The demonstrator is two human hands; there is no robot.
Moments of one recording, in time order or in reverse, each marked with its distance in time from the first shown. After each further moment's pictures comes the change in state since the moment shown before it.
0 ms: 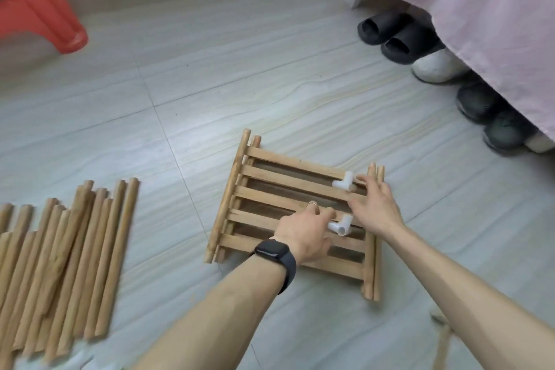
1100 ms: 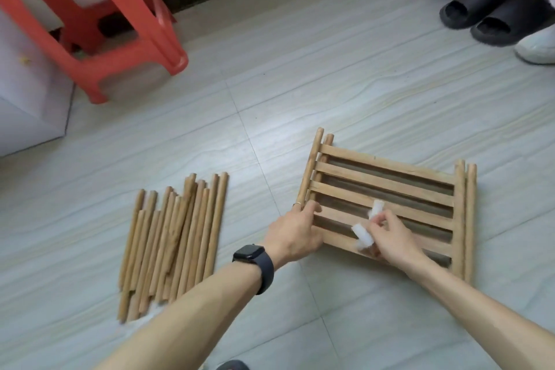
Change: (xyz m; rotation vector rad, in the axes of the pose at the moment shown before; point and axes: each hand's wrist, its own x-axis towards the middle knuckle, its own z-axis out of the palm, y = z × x) left_hand -0.095 -0.106 -0.022 -0.182 0.090 -0.315; right_hand -0.063 -0.060 0.081 0.398 -0.293 0.096
